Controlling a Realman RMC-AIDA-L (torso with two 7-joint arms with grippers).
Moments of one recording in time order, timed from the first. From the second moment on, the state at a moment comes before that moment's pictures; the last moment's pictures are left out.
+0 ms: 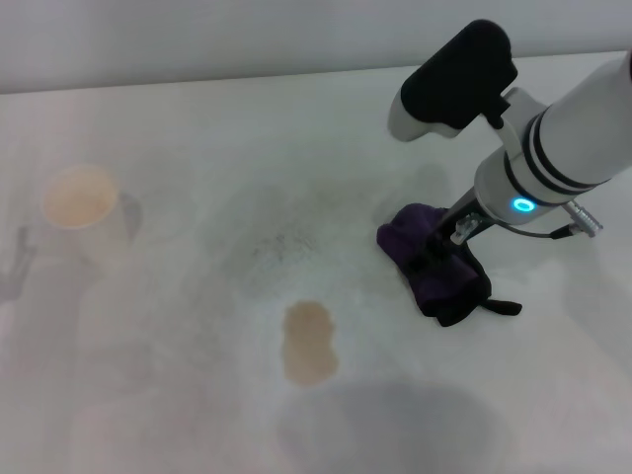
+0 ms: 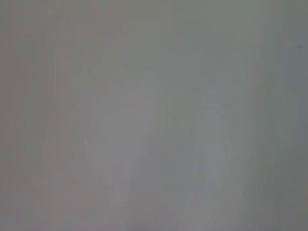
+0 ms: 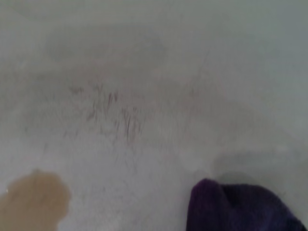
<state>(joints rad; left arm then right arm) -0.32 -2.08 2.77 0.14 -1.34 1.25 -0.13 0.54 2.02 -1.75 -1.32 0.47 1.29 -0.23</state>
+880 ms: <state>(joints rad) -0.31 -2.08 2.77 0.16 -1.35 1.26 -0.13 0.57 2.02 -1.76 -1.25 0.46 1.27 -0.23</state>
